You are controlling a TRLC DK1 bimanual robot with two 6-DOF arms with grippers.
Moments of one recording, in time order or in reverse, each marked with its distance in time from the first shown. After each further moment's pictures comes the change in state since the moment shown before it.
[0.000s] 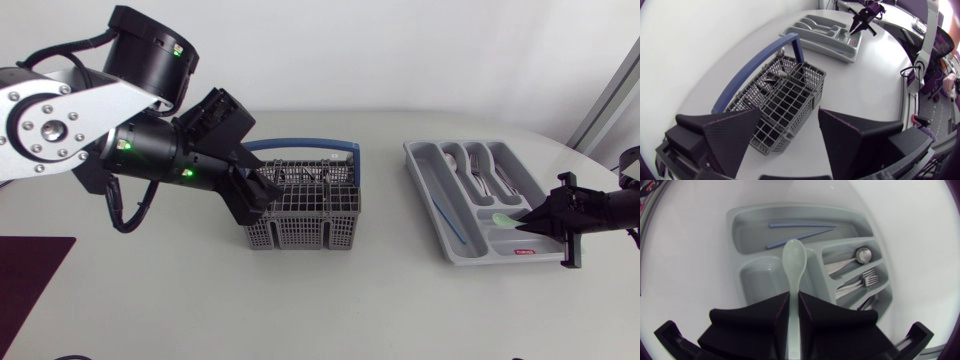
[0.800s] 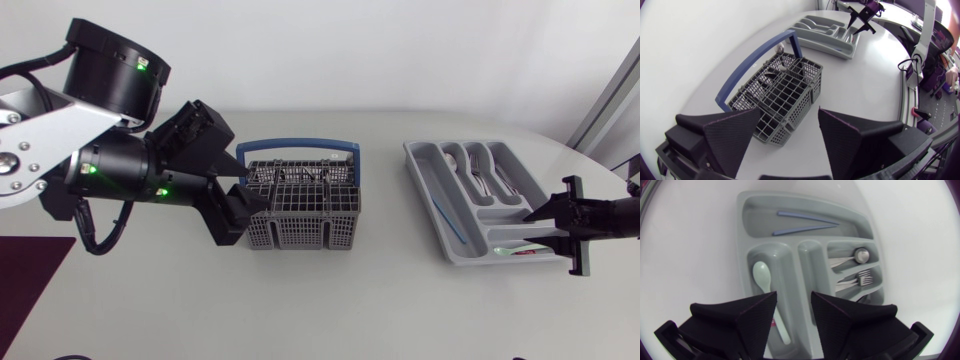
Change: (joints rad) left arm 0.004 -0.121 -0.100 0.005 -0.011 0.023; right arm -0.019 -0.084 -0.084 0.080 0.037 -0.098
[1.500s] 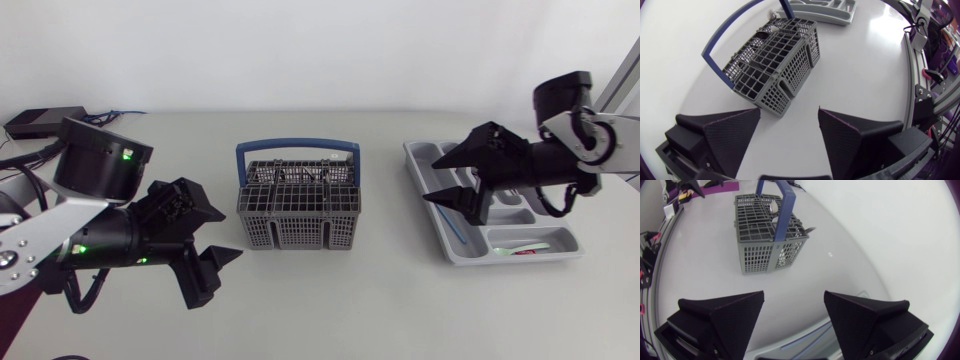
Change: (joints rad) left arm 0.046 -0.138 -0.297 0.082 -0.040 0.142; right arm 0.575 -0.192 0.017 0.113 -0.079 0.911
